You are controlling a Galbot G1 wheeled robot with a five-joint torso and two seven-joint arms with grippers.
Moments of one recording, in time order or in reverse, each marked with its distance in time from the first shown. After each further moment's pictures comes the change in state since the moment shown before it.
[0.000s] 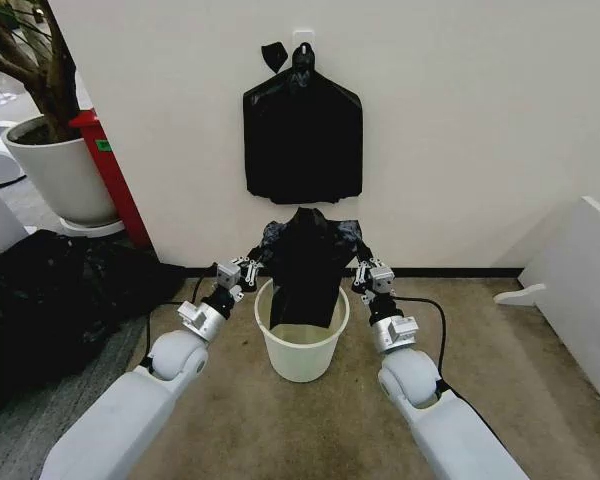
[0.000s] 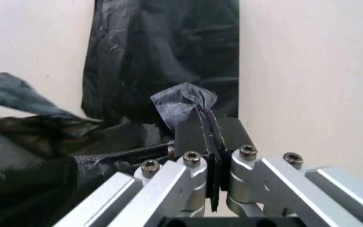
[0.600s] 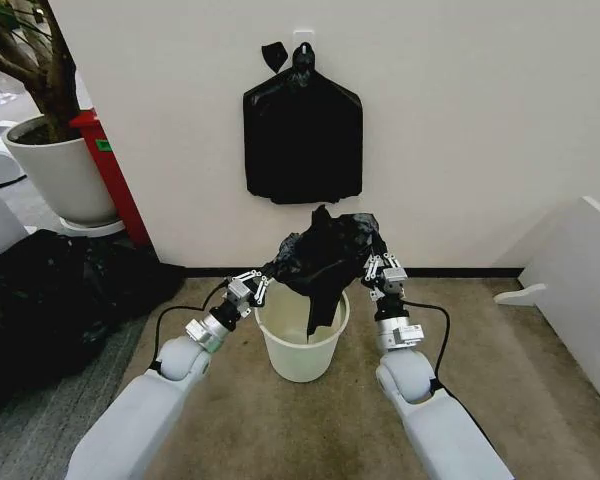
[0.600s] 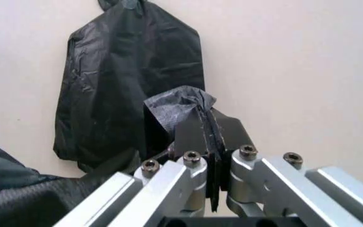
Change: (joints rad) left arm -0.048 -0.100 -0.039 0.193 0.128 -0.218 0.204; right arm -0.004 0.058 0.048 -0.062 -0.028 0.189 0.041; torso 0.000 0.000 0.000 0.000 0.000
